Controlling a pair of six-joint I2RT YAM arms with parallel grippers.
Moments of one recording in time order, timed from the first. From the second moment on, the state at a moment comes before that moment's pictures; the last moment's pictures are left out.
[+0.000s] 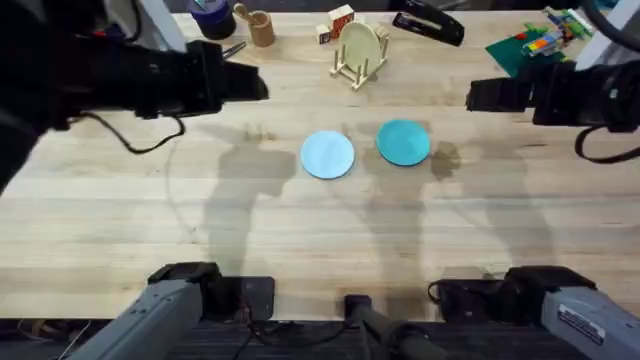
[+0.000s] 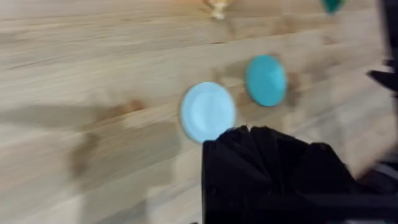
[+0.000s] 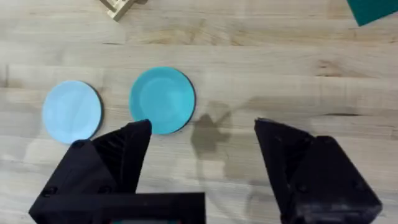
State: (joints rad) left arm 0.06 1.08 1.08 -0.95 0.63 -0.05; right arm 0.00 1.01 1.01 -0.91 -0.13 0.05
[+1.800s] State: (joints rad) left arm 0.04 1.71 0.80 -0.53 1.00 0.06; right arm 0.00 1.01 1.01 -0.91 -0.13 0.05
